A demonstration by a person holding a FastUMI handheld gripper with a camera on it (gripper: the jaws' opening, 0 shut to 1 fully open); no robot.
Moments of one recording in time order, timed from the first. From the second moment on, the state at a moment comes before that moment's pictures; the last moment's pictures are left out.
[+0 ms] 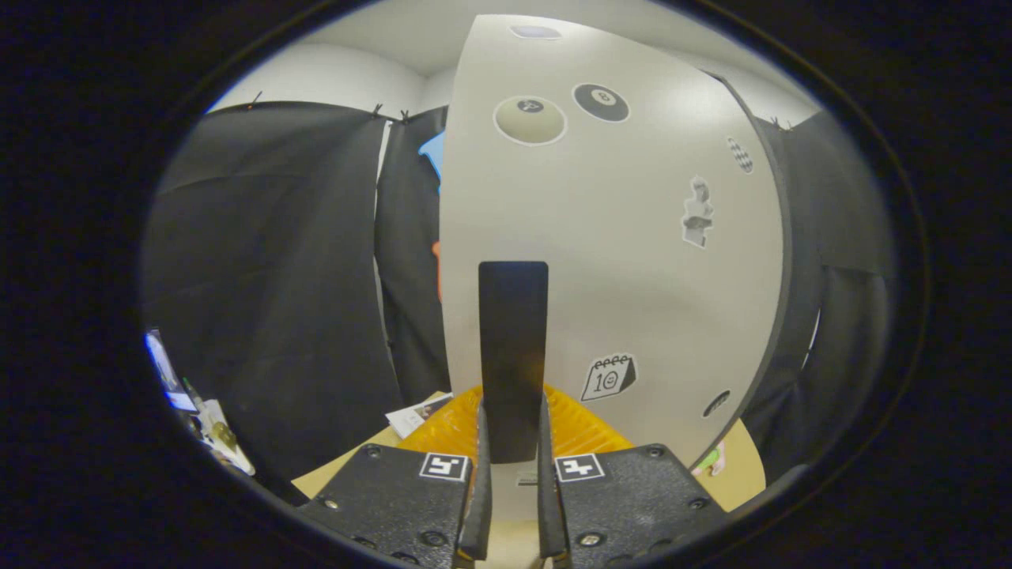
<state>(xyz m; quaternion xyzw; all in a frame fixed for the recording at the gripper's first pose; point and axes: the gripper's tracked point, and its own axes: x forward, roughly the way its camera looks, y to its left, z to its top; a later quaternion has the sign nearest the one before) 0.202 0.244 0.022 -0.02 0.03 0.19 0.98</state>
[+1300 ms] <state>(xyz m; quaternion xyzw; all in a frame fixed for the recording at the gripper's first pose) 0.092 -0.077 0.009 -0.01 0.05 0.06 1.00</state>
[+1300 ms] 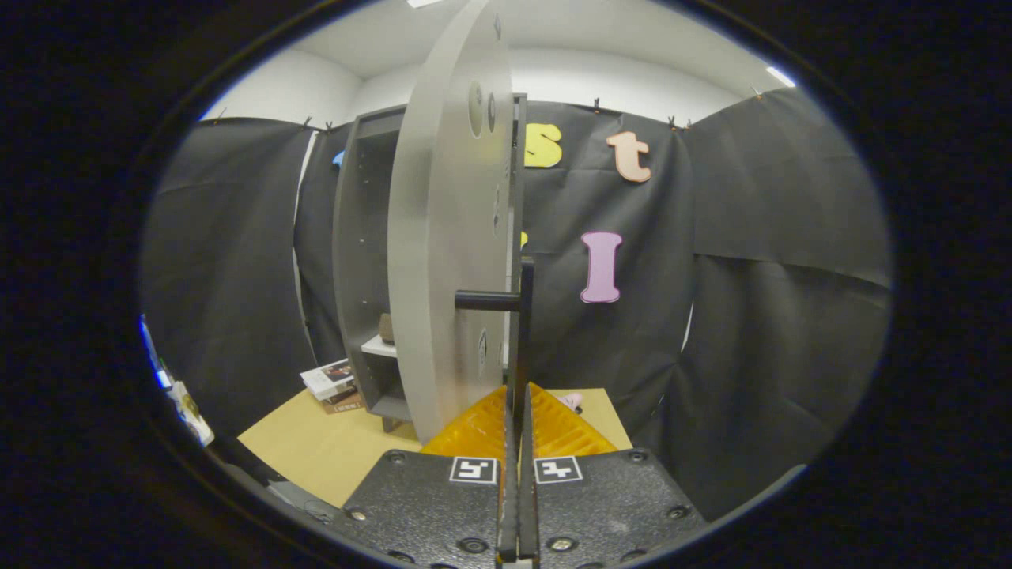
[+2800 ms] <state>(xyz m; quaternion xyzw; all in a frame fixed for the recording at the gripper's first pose) -0.028 0.047 -0.147 -0.04 0.10 0.17 0.98</state>
